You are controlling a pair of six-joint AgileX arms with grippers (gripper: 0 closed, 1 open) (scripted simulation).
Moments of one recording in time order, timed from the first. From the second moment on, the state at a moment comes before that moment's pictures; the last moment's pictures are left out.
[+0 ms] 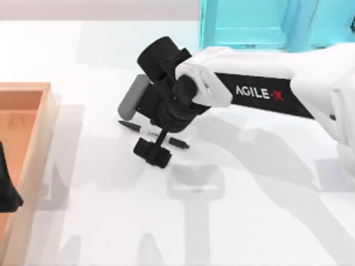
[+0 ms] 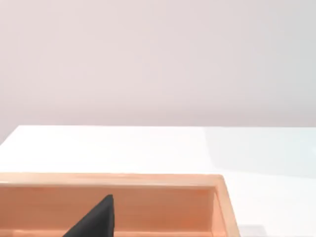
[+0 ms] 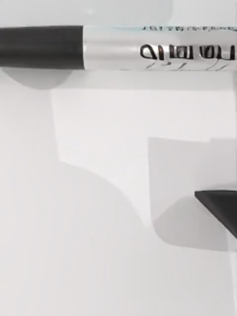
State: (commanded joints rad) left arm 0.00 0.00 0.00 0.00 0.00 0.00; right arm 0.71 2.48 1.84 -0.51 0.01 -0.44
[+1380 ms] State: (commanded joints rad) left arm 0.00 0.00 0.00 0.00 0.00 0.00; right arm 0.75 2.34 1.77 -0.64 -0.04 -0.35
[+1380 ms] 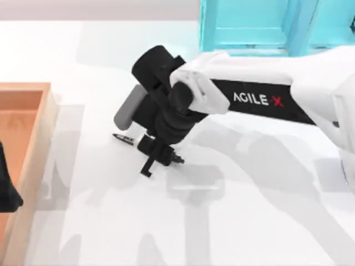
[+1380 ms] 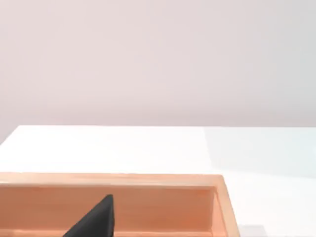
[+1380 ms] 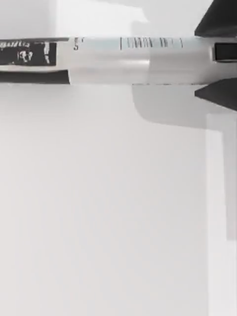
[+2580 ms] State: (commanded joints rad) left arm 0.00 0.00 0.00 0.00 0.00 0.00; right arm 0.90 1.88 1.57 -0.89 -0.06 -0.23
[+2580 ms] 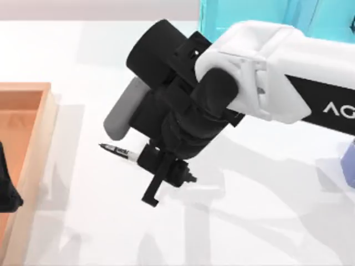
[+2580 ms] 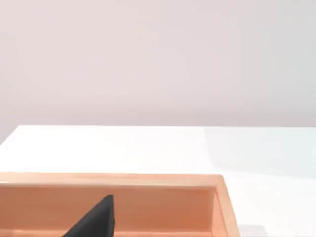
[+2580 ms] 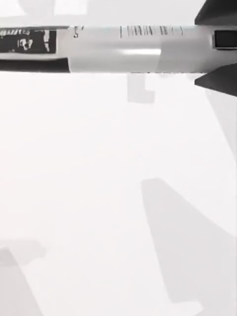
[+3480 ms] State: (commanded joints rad) left arm 0.00 0.00 0.00 0.00 0.00 0.00; right arm -0.07 1.89 1.08 -0.66 -1.26 -1.14
